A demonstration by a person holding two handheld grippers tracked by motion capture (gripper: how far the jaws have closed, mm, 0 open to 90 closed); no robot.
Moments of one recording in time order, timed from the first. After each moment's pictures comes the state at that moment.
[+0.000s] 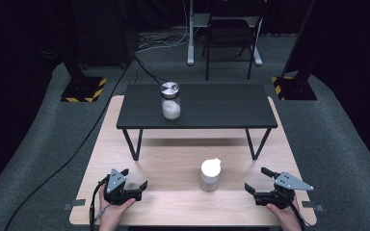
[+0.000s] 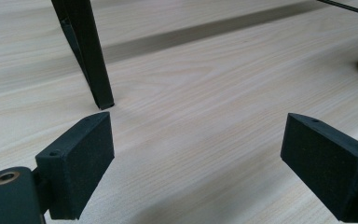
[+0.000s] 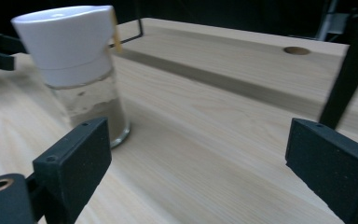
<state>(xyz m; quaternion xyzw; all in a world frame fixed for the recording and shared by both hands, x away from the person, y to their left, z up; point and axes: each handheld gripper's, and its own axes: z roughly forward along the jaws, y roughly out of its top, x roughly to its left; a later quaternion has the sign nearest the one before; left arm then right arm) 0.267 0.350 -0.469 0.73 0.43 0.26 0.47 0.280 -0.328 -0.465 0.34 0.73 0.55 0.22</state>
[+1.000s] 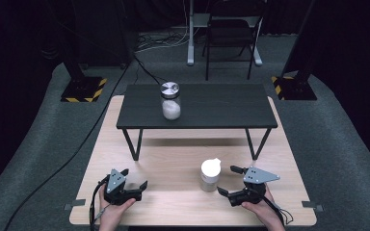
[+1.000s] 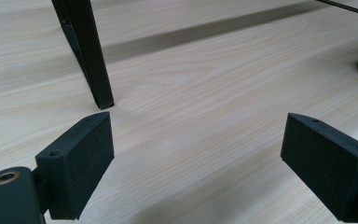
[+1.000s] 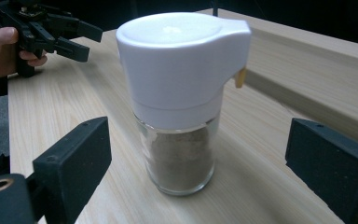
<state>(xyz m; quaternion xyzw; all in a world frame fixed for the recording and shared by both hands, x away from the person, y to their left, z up) 0.267 0.350 -0.469 0.73 0.43 0.26 0.47 0.321 -0.269 -0.447 0.25 0.78 0.55 0.16</state>
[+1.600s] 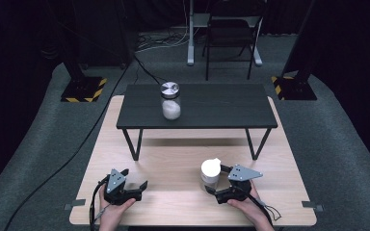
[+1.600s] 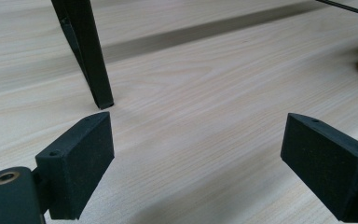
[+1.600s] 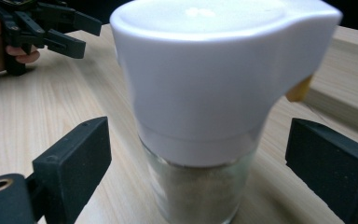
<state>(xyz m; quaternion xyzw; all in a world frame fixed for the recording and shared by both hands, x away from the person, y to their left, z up) 0.268 0.351 -0.469 0.73 0.43 0.26 0.47 0.335 -0.233 -0.458 0.25 0.79 0.54 0.15</state>
